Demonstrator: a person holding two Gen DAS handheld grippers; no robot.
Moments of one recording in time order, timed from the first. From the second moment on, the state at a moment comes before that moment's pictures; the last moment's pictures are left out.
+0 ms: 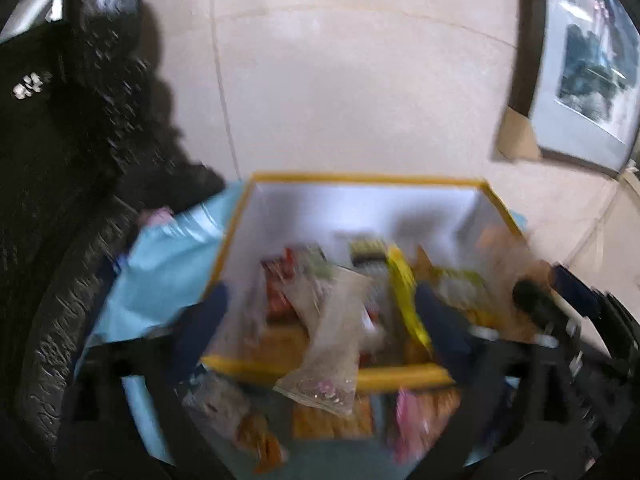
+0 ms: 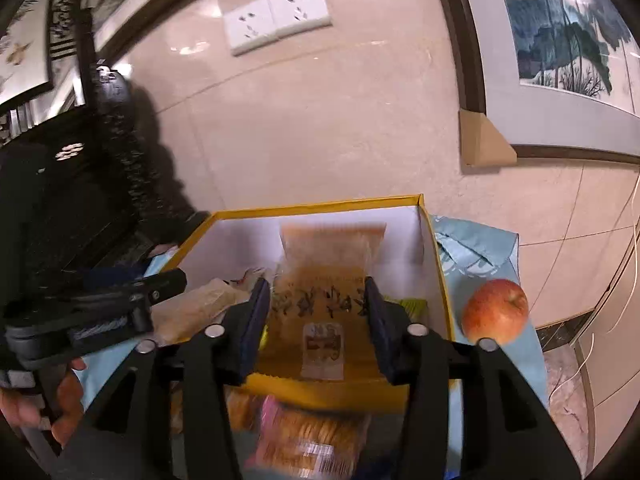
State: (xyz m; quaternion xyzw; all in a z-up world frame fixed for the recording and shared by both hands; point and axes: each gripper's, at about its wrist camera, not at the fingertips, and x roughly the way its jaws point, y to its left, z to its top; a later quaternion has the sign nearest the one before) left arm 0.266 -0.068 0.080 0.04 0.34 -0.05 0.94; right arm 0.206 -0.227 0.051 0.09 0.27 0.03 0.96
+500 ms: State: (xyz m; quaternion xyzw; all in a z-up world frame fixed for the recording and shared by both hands) left arm 0.214 -0.033 0.066 0.03 0.37 -0.06 0.93; right arm 0.131 -0.259 0.039 0.18 0.26 0.02 0.95
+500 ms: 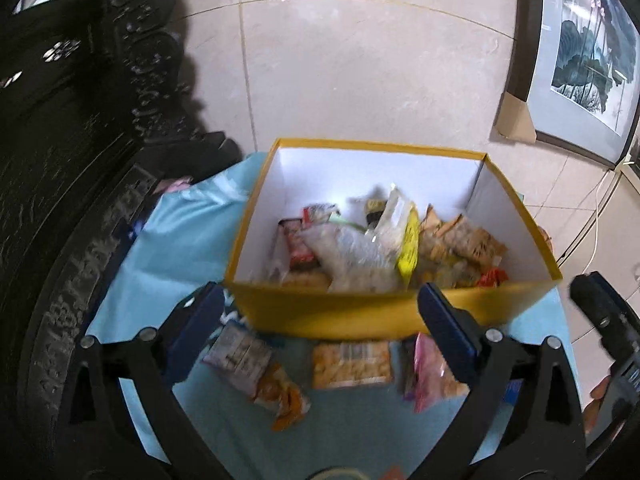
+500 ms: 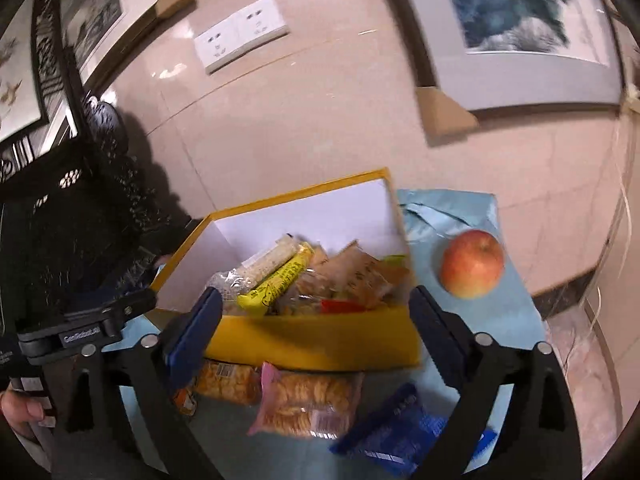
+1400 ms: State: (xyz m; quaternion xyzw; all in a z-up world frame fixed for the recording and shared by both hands) left arm 0.186 0.025 -0.067 -0.03 0.49 -0.03 0.87; right arm 0.076 -0.280 -0.026 0.26 0.30 0.01 0.92
